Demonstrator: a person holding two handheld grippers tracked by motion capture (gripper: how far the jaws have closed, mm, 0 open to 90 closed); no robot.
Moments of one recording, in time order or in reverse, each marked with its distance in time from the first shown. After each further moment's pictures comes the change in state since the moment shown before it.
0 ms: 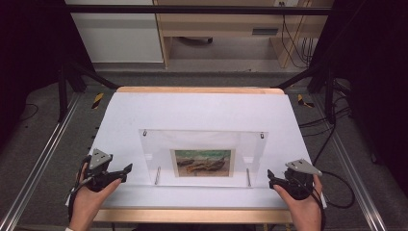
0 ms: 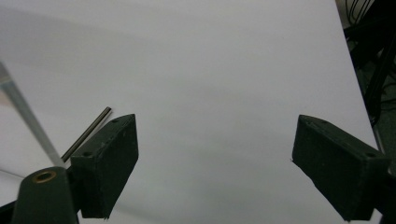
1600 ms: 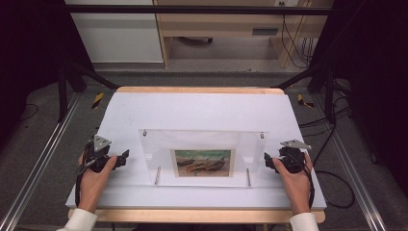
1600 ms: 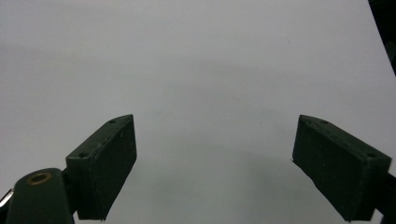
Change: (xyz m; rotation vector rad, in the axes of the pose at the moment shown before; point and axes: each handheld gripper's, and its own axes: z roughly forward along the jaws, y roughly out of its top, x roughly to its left) left arm 0.040 0.006 0.048 0.007 0.109 0.023; right arm -0.026 0.023 0.073 0.049 0.008 0.044
